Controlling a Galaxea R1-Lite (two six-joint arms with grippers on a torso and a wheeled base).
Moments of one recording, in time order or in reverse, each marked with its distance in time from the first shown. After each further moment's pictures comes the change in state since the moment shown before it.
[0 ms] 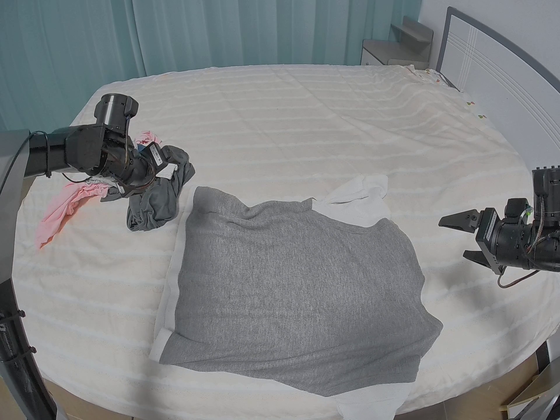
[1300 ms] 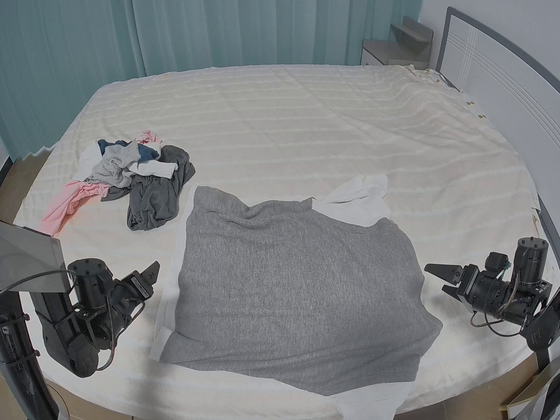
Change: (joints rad) left arm -0.034 -0.002 1.550 -1.845 0.248 0.079; right arm -0.092 0.308 0.463 -0.837 0.157 -0.021
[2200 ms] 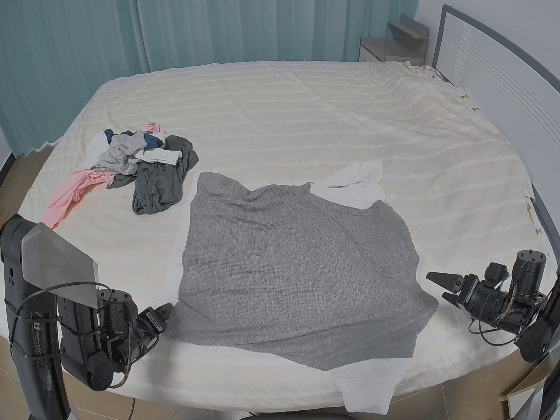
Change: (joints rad) left arm -0.052 0.226 0.070 0.000 -0.002 -0.225; right arm -0.033 0.152 0.151 -0.367 0.046 0.014
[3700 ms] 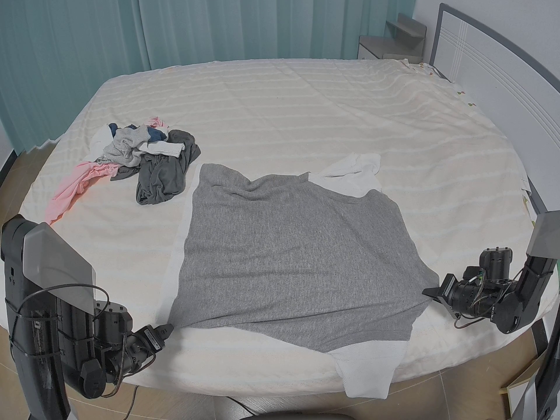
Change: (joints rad) left arm 0.018 0.010 0.119 0.000 -0.100 0.050; right arm -0.094 0.260 -0.310 0.288 -0.006 -0.011
